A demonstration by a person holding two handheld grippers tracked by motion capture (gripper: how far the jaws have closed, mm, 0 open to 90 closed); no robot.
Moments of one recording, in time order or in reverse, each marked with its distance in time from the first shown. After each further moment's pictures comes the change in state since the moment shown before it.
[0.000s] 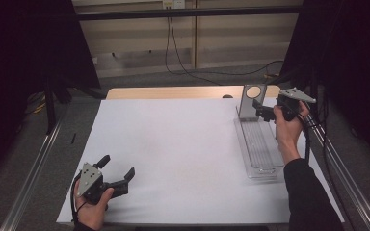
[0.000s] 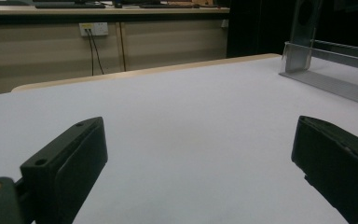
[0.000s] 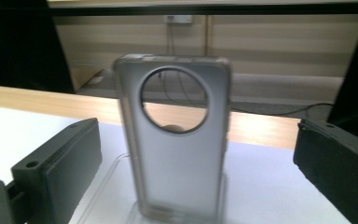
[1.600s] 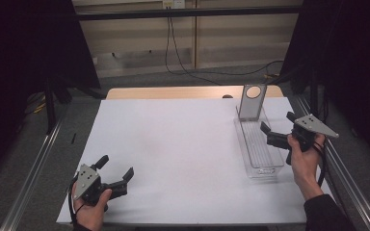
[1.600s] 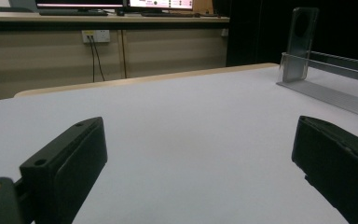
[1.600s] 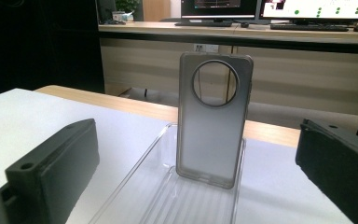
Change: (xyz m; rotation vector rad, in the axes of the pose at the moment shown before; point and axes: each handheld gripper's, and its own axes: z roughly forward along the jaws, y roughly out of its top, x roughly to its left) left arm -0.002 0.003 -0.005 -0.029 0.006 -0.015; right arm 0.011 -0.035 -0.086 -0.137 0.099 -0.067
